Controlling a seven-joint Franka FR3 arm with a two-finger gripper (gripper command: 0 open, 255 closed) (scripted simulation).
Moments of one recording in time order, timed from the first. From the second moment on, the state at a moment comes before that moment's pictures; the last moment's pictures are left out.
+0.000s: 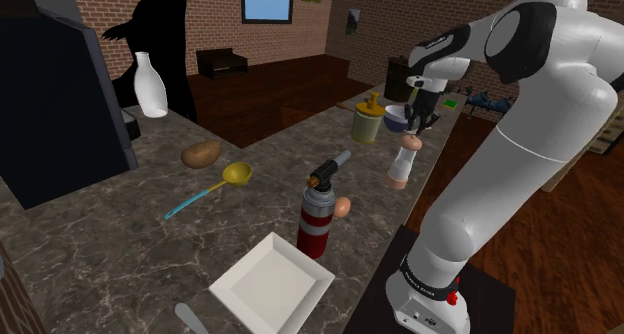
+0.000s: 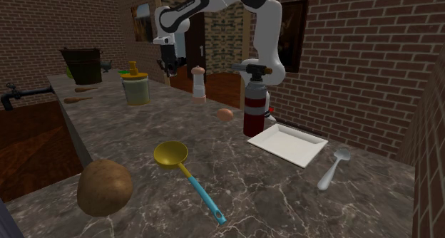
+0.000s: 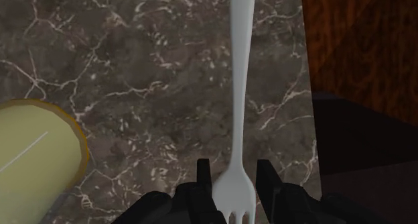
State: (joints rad) arm -0.14 -0.13 -0.91 -2.11 -0.09 1.98 -2.39
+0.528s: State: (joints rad) arm -0.13 -0.06 -0.93 -2.18 -0.04 2.09 -2.43
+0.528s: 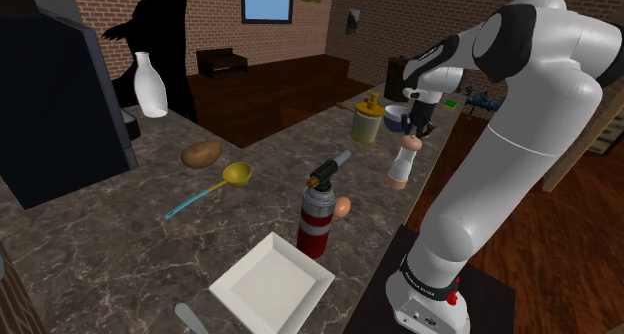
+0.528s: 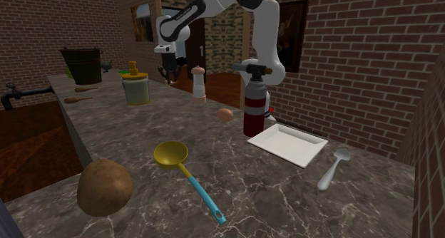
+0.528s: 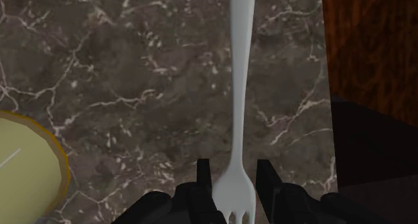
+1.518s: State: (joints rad) arm -0.14 0.07 -0.94 -2.25 0.09 2.24 -2.53
